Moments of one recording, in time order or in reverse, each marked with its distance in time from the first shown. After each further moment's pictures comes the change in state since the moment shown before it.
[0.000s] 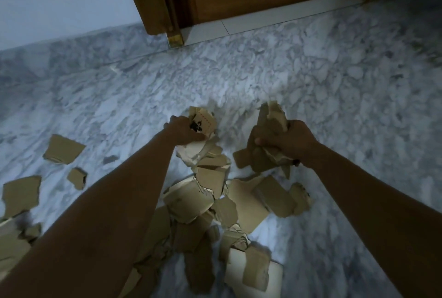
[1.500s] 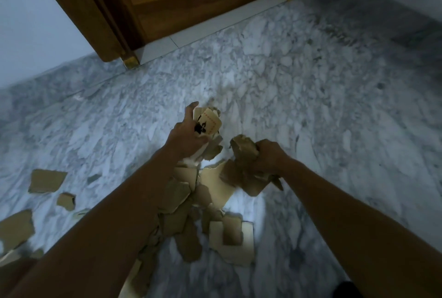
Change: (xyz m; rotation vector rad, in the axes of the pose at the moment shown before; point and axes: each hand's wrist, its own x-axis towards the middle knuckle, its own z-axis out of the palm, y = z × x) left_hand -0.126 0.103 0.000 -0.294 0.068 0.424; right_hand -0.102 0.048 -0.030 -0.413 -0.088 0.009
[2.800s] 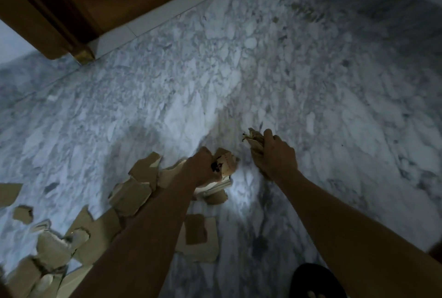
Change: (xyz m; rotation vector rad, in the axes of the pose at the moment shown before) left_hand -0.027 0.029 0.165 0.390 -0.430 -0.038; right_hand -0.022 0.133 0.014 -0.272 0.460 0.111
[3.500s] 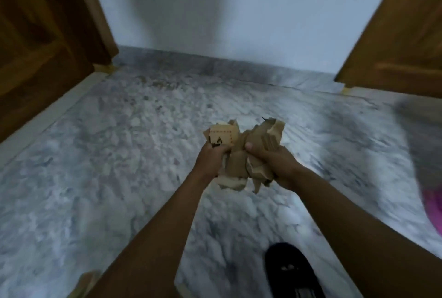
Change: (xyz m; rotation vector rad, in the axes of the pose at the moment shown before) left_hand -0.037 0.219 -0.094 -0.886 -0.181 0.452; right_hand -0.099 0.046 -0.194 1.490 0.225 0.490
